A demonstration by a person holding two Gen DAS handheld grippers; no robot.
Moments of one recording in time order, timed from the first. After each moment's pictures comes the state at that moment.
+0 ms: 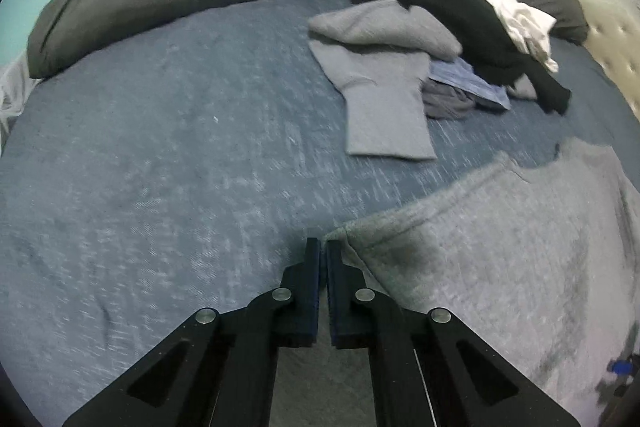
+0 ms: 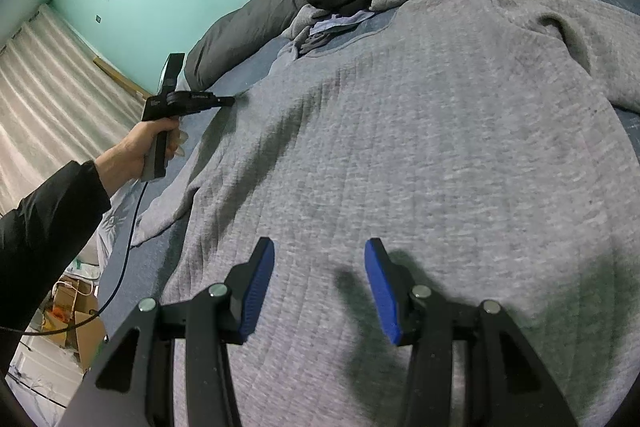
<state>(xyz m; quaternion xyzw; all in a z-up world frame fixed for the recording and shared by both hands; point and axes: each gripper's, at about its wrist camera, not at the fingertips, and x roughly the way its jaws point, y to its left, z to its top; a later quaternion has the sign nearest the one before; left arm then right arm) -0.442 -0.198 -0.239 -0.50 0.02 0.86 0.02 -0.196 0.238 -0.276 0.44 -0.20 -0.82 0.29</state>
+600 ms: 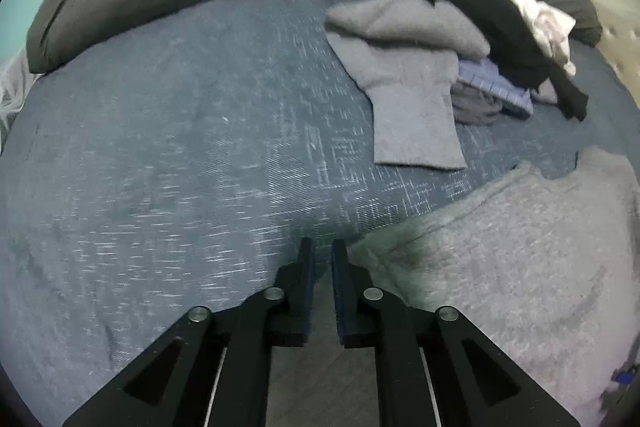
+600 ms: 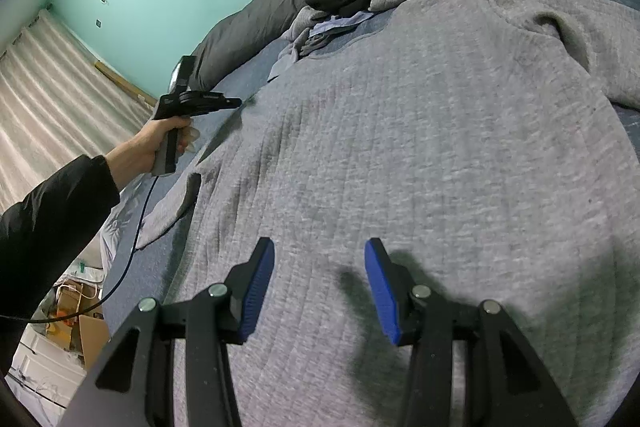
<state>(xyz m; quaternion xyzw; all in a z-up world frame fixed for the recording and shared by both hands) -0.454 -0.213 -0.246 -0.51 0.01 0.86 0.02 -0.199 0.246 -0.276 0.44 -0.21 -0.82 0.30</state>
